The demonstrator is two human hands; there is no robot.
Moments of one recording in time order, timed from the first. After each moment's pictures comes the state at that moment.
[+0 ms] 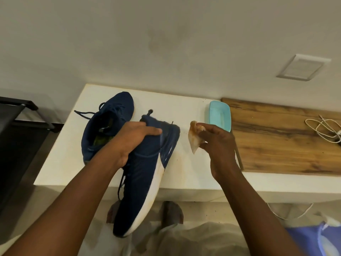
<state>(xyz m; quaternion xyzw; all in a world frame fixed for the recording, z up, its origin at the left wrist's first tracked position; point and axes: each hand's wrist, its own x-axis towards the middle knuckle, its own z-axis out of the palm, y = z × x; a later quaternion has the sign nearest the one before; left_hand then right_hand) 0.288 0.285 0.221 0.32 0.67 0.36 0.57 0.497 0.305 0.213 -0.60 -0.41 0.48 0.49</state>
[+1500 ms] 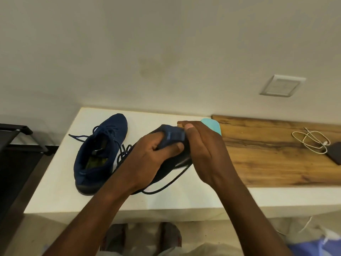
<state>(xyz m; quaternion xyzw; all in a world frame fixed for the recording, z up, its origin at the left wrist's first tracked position) 0.329 0.268 0.263 0.57 0.46 0.46 0.49 0.481 0.290 0.291 -0.53 -0.73 0.26 0.35</state>
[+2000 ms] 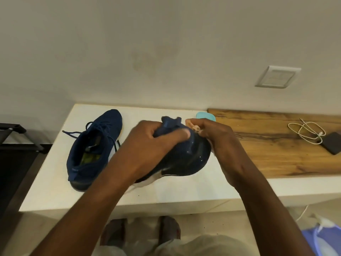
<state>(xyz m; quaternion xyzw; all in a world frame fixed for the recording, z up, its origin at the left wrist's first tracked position) 0.343 0.266 0.289 0.56 0.55 0.41 0.45 0.522 0.291 0.301 -0.57 -0.59 0.46 0.34</state>
